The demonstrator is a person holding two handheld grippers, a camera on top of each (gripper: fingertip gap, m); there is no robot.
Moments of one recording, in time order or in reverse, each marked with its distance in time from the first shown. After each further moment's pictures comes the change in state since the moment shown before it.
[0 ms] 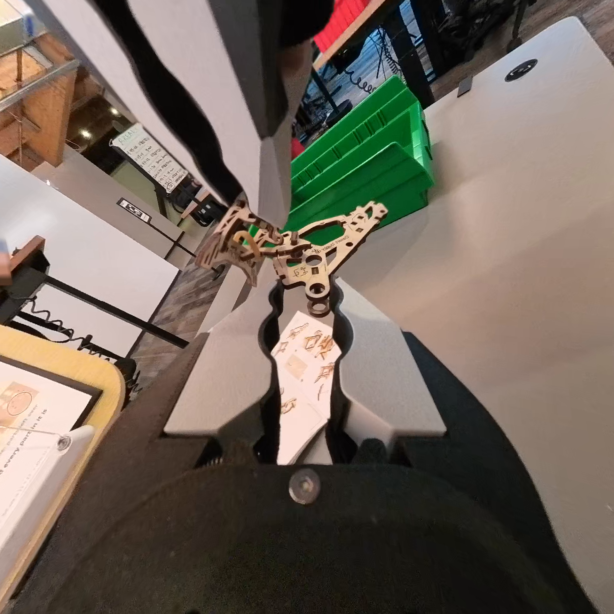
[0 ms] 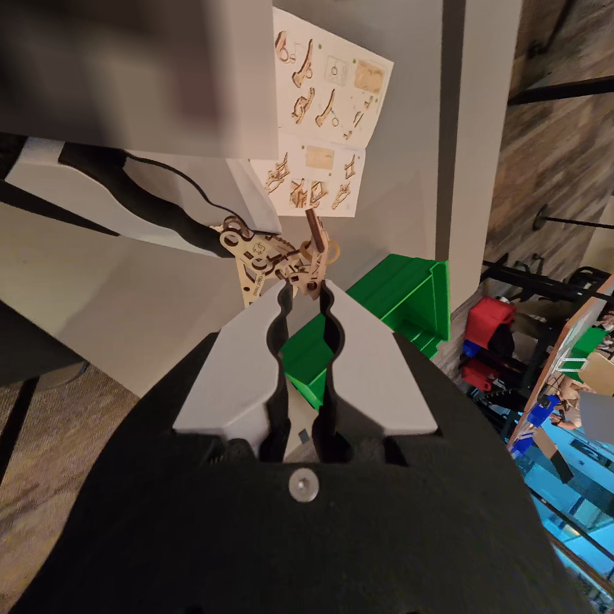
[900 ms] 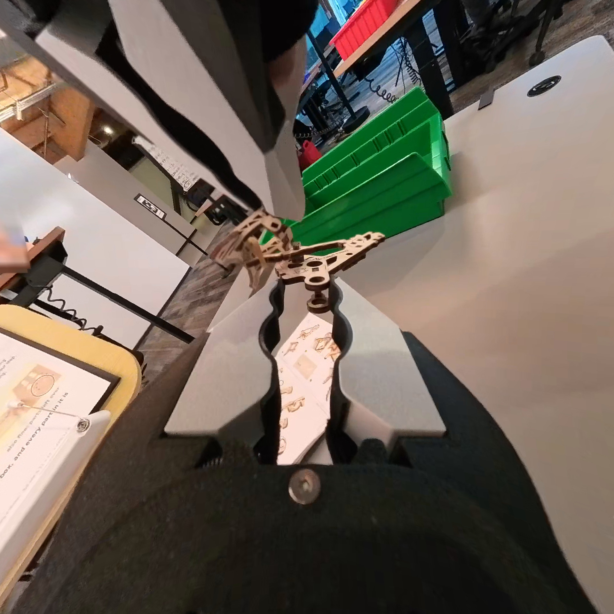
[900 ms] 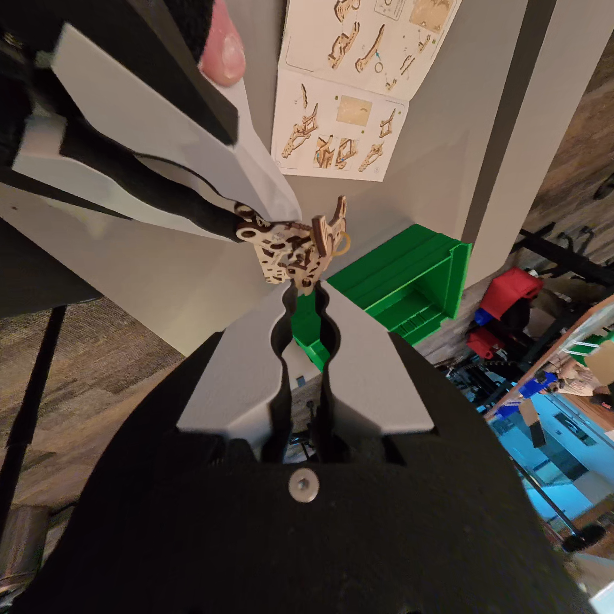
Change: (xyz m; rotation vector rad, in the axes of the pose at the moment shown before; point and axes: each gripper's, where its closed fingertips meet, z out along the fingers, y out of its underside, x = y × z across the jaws) left arm -0.013 -0.004 -0.006 0.012 -0.050 -0.032; right arm -0.001 0.000 -0.006 -0.216 -0.113 -0.074
